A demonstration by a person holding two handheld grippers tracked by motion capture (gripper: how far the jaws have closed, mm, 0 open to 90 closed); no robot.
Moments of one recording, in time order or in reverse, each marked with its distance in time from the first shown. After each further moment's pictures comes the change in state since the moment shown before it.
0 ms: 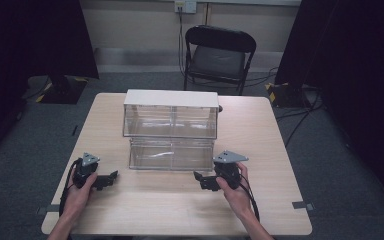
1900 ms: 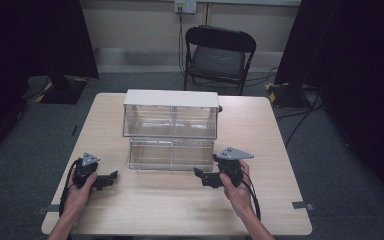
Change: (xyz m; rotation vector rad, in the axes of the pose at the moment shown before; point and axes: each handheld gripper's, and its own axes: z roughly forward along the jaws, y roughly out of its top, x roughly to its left) left arm 0.000 0.000 0.000 0.000 -0.001 0.001; right arm -0.003 0.010 -0.009 -0.065 0.037 0.048
